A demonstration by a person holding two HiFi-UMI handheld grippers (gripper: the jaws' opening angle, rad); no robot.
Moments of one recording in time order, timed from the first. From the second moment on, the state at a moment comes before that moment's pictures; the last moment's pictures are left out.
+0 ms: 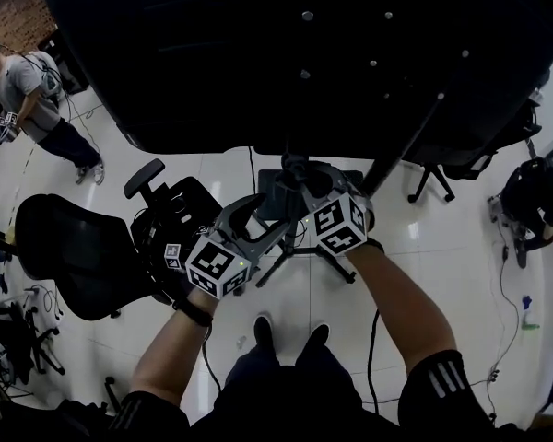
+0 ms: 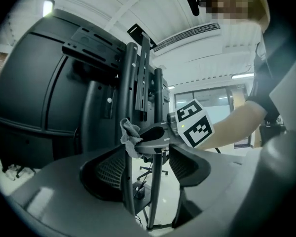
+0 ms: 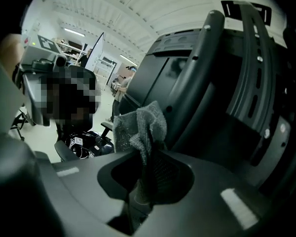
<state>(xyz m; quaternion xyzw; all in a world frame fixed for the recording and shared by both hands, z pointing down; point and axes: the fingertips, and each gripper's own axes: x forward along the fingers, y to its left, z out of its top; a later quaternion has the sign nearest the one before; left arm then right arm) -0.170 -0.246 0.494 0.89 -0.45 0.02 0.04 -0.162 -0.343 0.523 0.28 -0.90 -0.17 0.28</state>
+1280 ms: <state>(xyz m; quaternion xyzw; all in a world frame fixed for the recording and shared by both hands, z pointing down) -0.180 -0.271 0.800 0.87 -0.44 0.11 0.20 -0.162 -0.343 0.931 0.22 -0.86 -0.03 0.47</state>
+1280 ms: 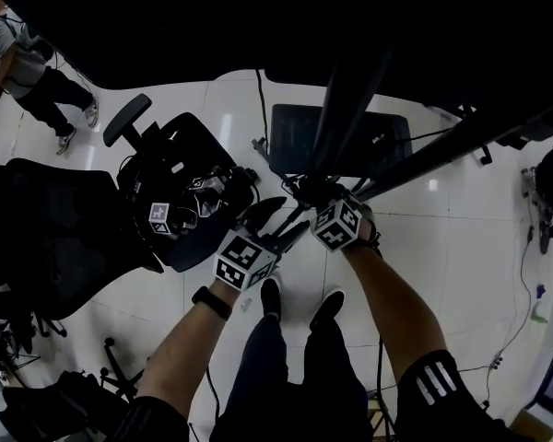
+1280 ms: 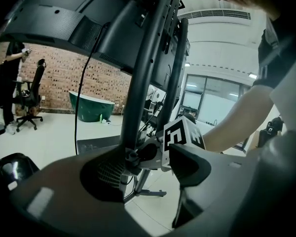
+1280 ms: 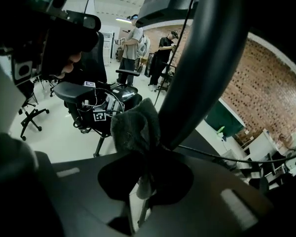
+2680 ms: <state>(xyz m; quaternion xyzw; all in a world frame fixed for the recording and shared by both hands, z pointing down) -0.071 -0.260 0.539 0.91 -0.41 0.04 0.02 -0.048 -0.316 0.532 0.26 -0.93 -0.14 0.21</state>
